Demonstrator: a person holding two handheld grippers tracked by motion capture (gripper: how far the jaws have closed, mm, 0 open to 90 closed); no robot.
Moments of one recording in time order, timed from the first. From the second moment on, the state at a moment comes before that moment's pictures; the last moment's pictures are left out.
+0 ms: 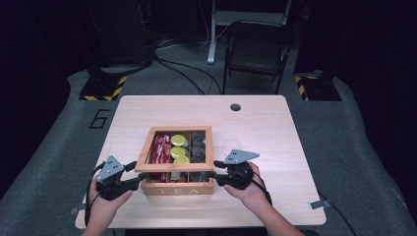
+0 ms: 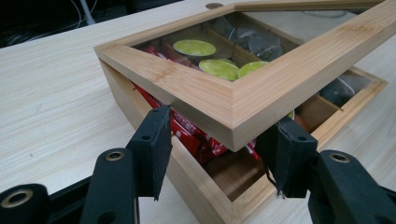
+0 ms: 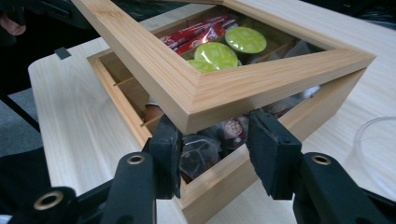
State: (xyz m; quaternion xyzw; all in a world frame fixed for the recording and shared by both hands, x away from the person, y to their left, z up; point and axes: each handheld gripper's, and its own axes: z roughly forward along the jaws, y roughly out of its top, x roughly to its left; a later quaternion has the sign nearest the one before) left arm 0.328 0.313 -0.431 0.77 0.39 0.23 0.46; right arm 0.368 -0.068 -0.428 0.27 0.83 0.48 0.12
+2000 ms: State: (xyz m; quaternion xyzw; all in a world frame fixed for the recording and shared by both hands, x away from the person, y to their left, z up) left arm 0.384 0.307 -0.371 0.73 0.41 0.28 0.48; right arm 0.428 -0.054 -0.371 0.27 0.81 0.48 0.20
